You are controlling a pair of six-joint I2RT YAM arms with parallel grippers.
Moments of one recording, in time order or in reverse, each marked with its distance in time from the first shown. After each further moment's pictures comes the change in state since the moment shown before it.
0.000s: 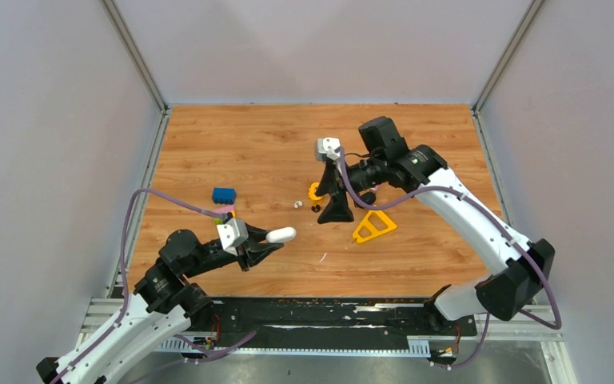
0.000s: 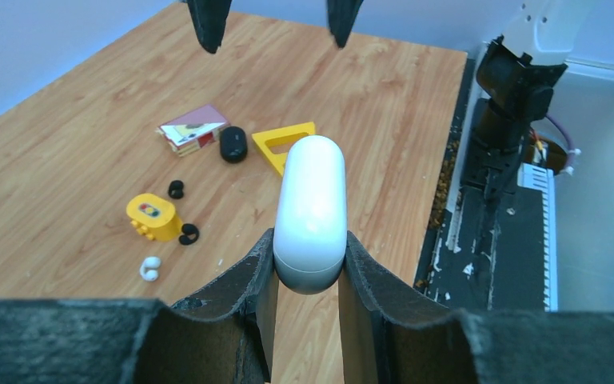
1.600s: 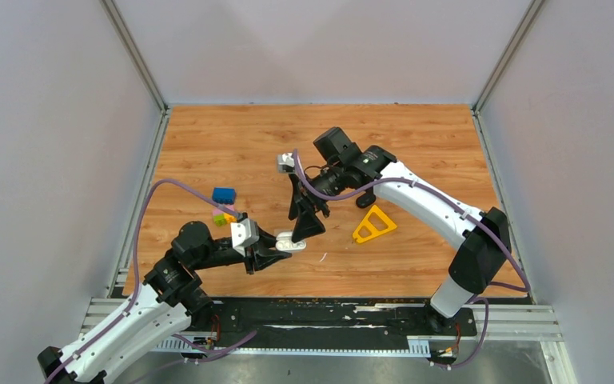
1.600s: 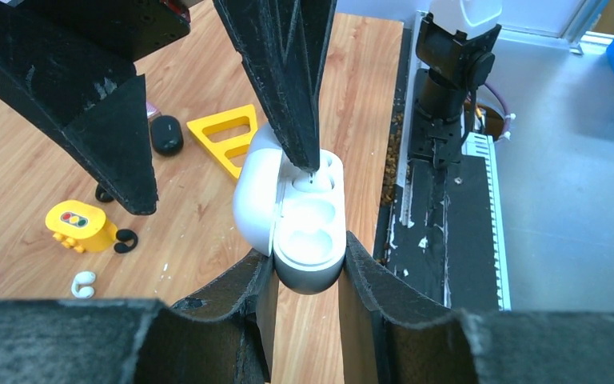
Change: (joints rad) left arm 0.006 0.133 -0.005 0.059 0.202 -0.008; right arm 0.148 0.192 0.064 0.029 -0.118 0.203
